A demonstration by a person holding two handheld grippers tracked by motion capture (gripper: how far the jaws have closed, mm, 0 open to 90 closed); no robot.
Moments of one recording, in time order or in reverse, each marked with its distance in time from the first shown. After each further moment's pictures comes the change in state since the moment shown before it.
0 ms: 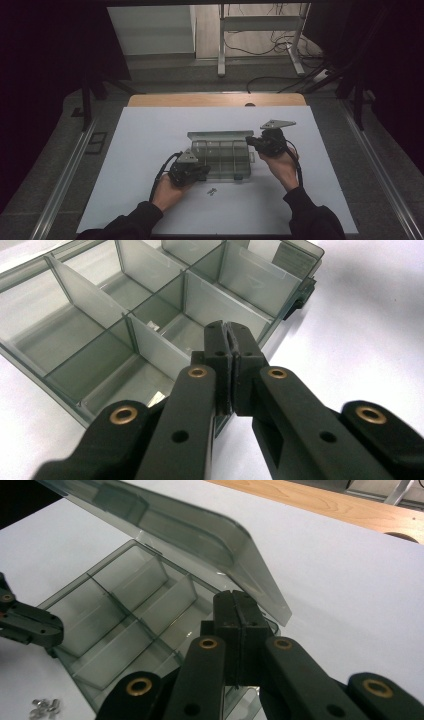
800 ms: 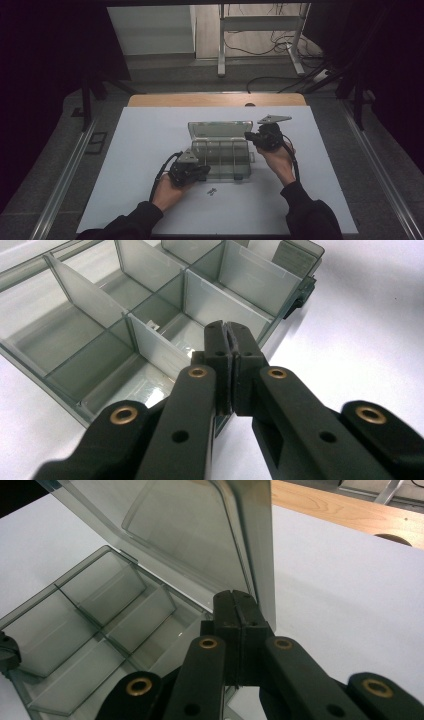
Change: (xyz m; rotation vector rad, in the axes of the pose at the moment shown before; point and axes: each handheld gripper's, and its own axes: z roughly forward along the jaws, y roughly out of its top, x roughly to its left) left arm 0.000 0.001 0.000 0.009 0.001 0.004; right arm -0.014 0.007 0.020 0.011 -0.024 0.004
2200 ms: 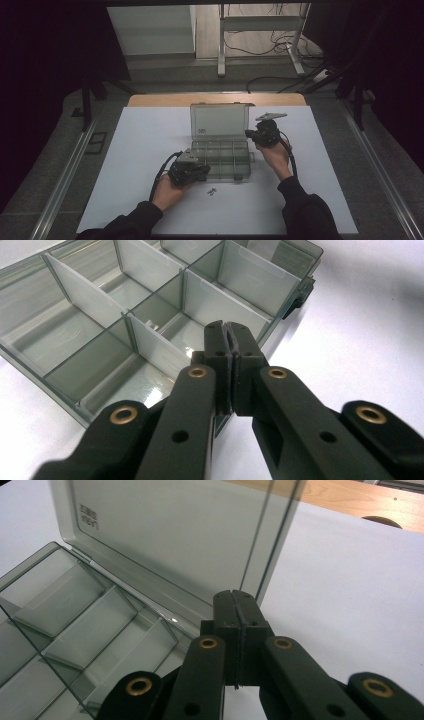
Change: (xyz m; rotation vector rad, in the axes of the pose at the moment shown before) left arm 0.001 0.000 0.000 -0.002 -0.008 -0.004; right arm -0.020 -0.002 0.027 0.038 -0.044 0.035
